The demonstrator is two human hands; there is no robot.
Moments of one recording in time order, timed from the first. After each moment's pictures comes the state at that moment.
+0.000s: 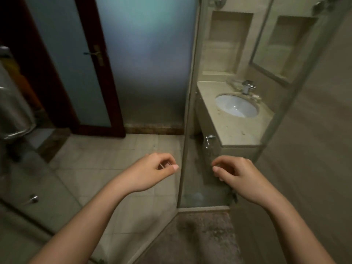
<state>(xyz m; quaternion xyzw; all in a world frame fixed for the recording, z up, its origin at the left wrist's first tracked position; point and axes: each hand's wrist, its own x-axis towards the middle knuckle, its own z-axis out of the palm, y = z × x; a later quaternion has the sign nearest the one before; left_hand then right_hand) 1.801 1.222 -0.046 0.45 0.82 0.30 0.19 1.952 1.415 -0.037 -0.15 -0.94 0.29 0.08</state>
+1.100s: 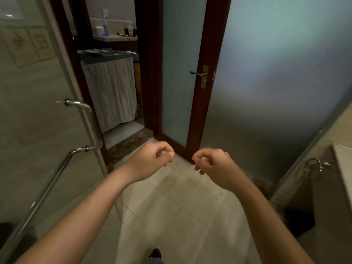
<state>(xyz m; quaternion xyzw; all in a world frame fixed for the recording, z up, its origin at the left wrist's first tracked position) 1.397 1.204 -0.043 0.13 0.90 0.42 0.00 1.387 1.408 -0.046 0.13 -0.91 0.38 -0.04</state>
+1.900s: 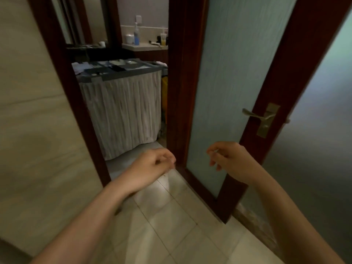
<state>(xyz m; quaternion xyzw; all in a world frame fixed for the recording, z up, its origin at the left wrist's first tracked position) 0.940 1.057 -0.033 0.01 0.89 0.46 -0.03 0.861 1.271 -0.016 0.24 -0.91 0.34 -0.06</state>
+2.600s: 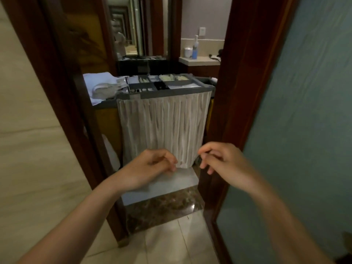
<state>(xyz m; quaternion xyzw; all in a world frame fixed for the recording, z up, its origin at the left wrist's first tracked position) 0.635 0.955 -0.002 -0.07 0.86 0.50 -0.10 0.497 1.130 0.013 0.45 -0.78 0.41 -0.13</state>
